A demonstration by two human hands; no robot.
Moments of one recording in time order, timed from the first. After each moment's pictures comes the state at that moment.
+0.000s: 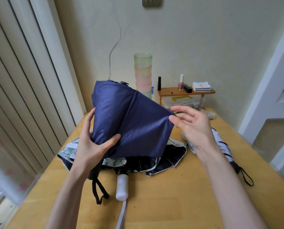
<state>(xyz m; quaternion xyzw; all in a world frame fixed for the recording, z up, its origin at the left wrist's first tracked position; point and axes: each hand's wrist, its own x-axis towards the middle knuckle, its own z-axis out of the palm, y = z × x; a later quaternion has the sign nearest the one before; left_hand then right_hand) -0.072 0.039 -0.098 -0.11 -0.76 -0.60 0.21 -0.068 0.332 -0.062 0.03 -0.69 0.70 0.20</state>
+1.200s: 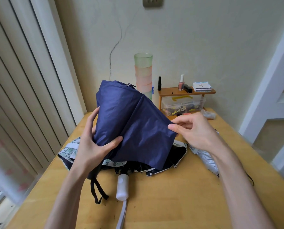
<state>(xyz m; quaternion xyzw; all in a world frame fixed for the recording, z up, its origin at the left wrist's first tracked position) -0.068 0.042 -0.093 -0.17 -0.76 -0.59 0.20 -0.063 0.348 -0.056 0.08 -0.87 0.47 0.14</state>
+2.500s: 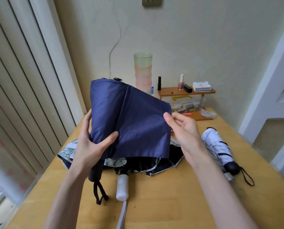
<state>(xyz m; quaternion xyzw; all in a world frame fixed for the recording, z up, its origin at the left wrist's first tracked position) -0.073 0.038 -0.096 -0.09 -0.74 -0.64 0.19 -0.069 0.306 -0.076 0.04 -0.66 0.74 0.13</state>
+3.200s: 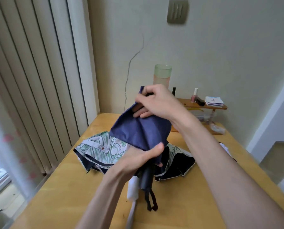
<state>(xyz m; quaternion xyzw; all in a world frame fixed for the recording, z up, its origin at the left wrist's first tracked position) -0.049 0.097 -0.095 -0.14 -0.67 -0.73 -0.07 -0.082 0.206 0.050 0.18 -0.82 0.54 0.02</state>
